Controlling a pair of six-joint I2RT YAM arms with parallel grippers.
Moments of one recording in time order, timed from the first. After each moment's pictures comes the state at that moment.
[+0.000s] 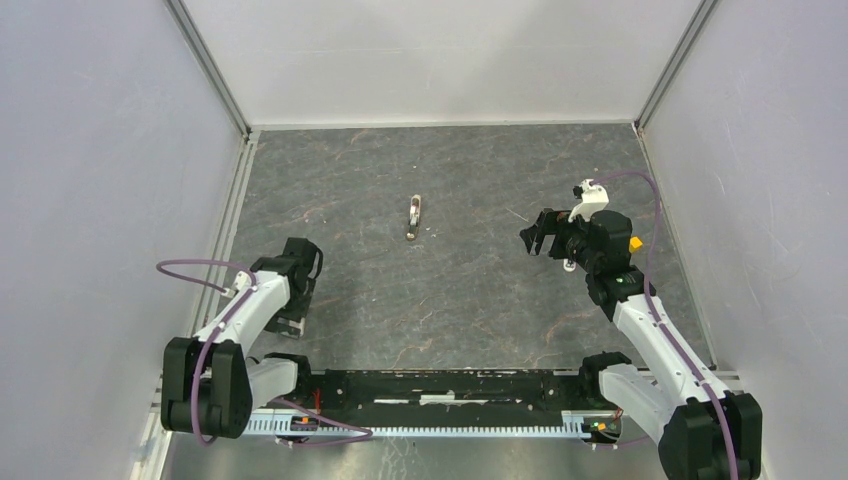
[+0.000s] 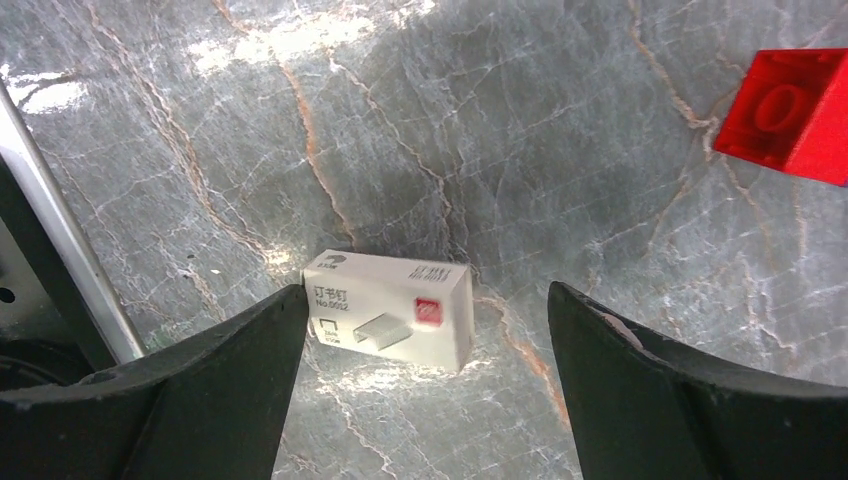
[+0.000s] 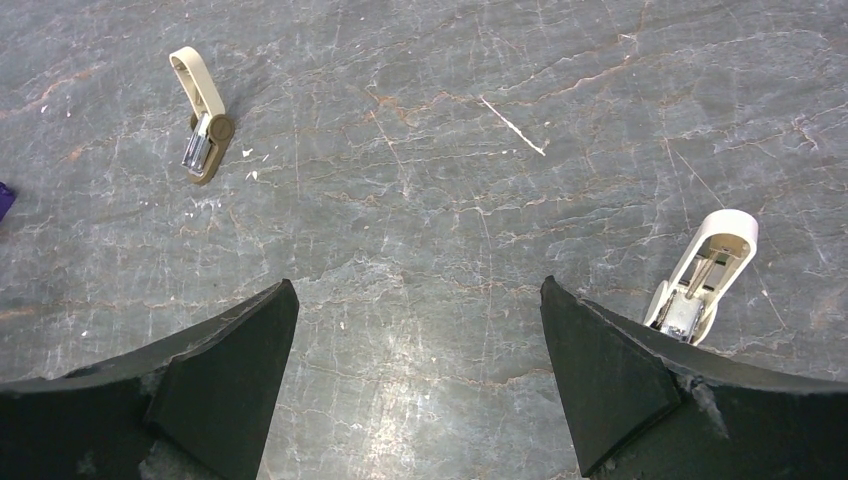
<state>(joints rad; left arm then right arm) -0.10 1.16 0.58 -0.93 -0.49 -1.50 0.17 0.92 0.55 -0.05 -0.19 0.26</state>
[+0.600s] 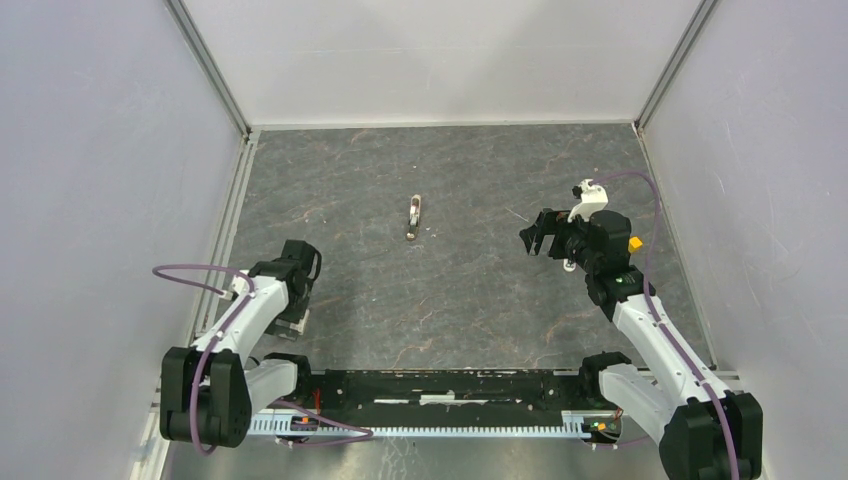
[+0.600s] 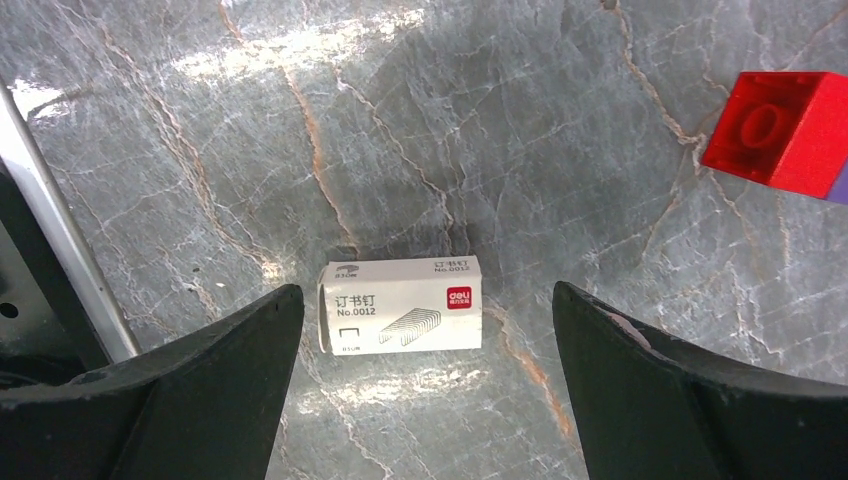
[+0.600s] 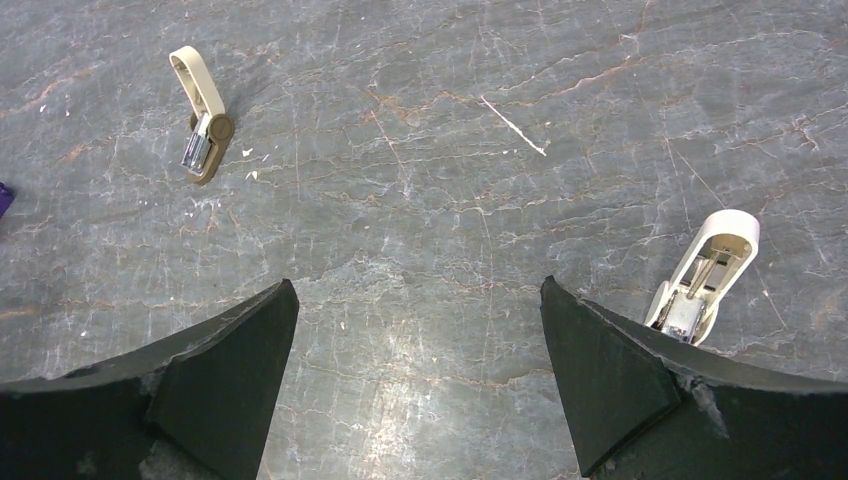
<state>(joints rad) -0.10 1.10 0.57 -0.93 -0.52 -1.50 0.18 0.92 0.55 -0.05 -0.18 0.26</state>
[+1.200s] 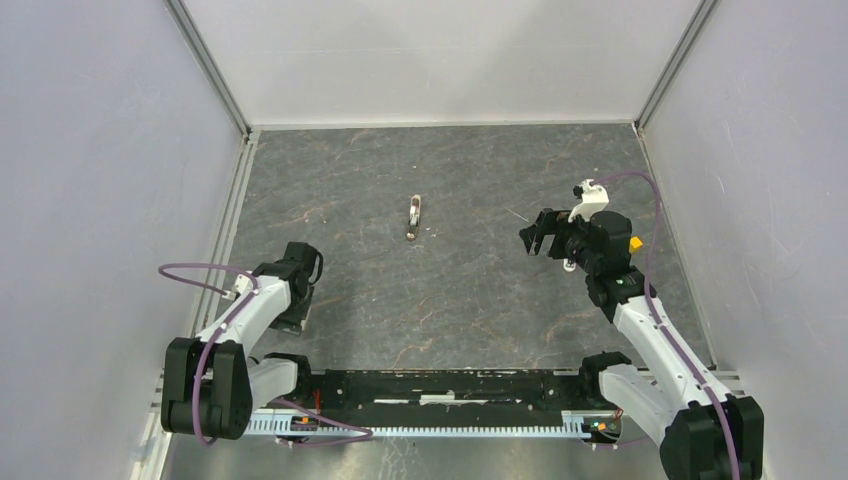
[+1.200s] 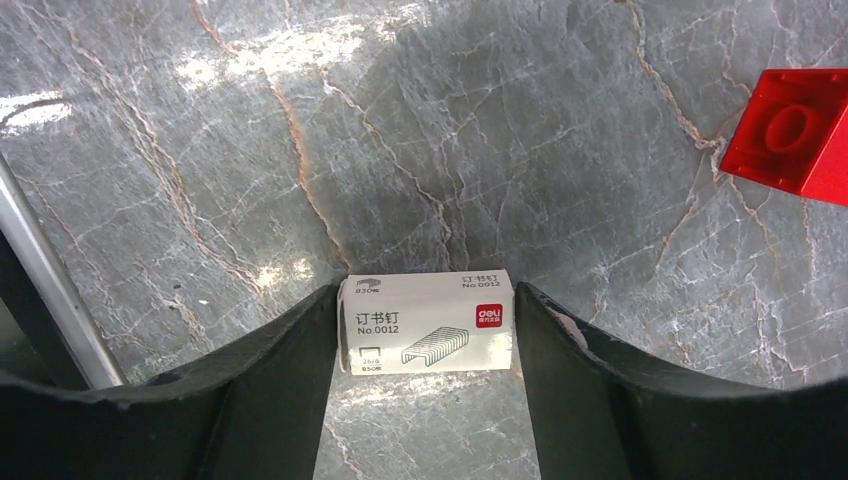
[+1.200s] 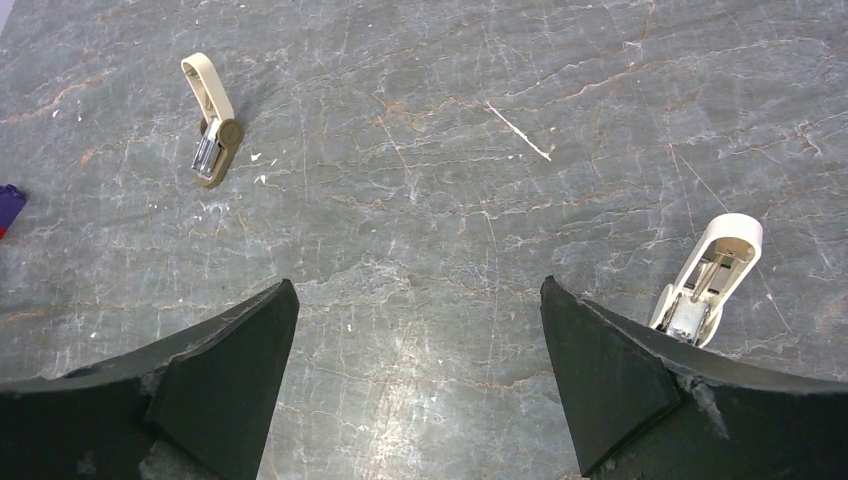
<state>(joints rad) -0.10 1.14 0.53 -0.85 -0.52 -1.49 0.18 0.90 0.55 -0.04 -0.18 0.27</state>
